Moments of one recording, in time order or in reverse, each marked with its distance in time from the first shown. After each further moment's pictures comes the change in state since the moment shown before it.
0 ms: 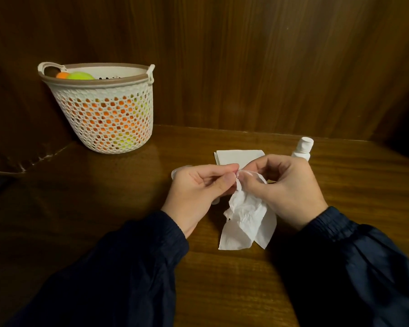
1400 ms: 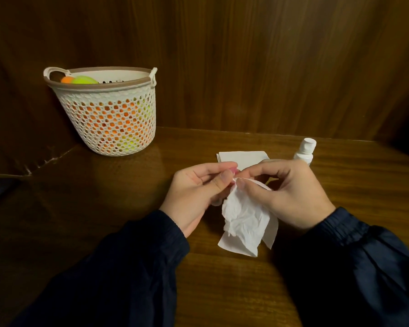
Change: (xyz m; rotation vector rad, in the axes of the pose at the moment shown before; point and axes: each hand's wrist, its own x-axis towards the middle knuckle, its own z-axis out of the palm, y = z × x) left_hand 0.001 0.005 -0.005 -0.192 -0.059 -0.092; right_hand -0.003 -0.009 -0.007 -0.082 -0.125 -0.093
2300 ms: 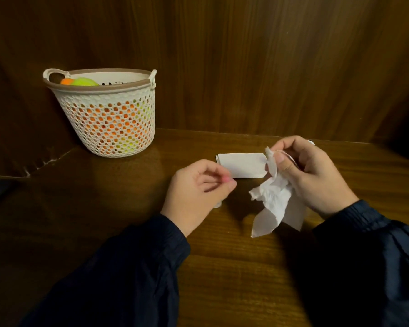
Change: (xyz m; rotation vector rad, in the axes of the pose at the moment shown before) left_hand 0.004 -0.005 -0.006 0.447 0.070 0.257; right_hand 0.013 0.015 -0.030 0.147 0.090 0.030
